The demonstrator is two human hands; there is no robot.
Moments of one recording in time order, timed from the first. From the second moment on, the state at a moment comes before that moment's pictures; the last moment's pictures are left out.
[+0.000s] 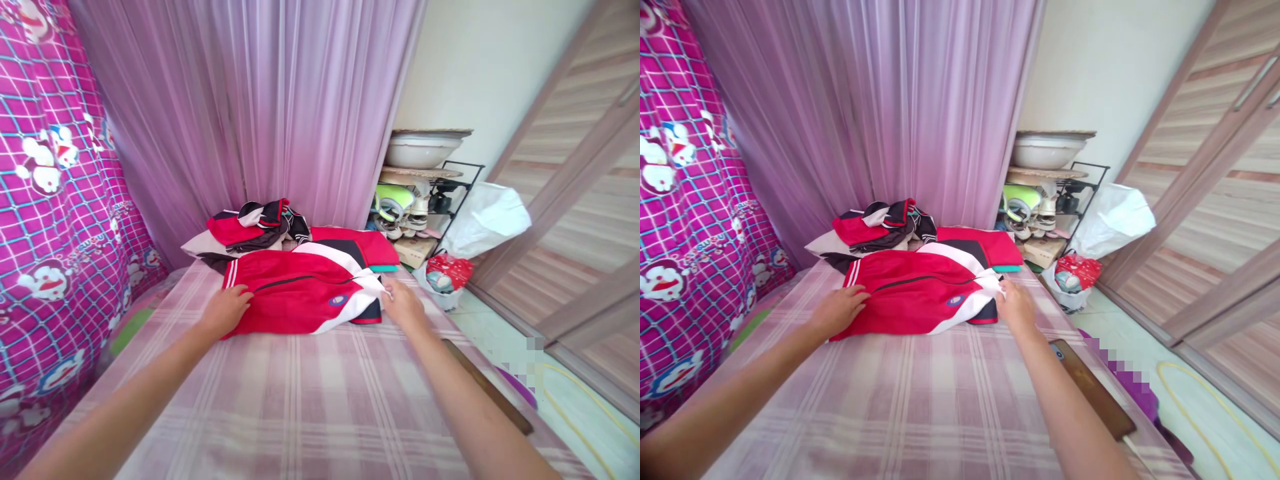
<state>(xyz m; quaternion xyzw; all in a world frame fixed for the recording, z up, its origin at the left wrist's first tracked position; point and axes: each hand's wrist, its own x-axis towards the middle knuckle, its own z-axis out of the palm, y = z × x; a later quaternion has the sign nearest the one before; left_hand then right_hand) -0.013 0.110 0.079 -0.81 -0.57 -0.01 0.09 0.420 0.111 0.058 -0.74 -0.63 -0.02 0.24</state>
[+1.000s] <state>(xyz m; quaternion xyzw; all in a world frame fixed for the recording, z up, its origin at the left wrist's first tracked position) -0.019 0.150 0.143 -0.71 -0.69 -0.12 0.06 0.402 0.207 0.171 -0.65 -0.61 0.10 0.45</state>
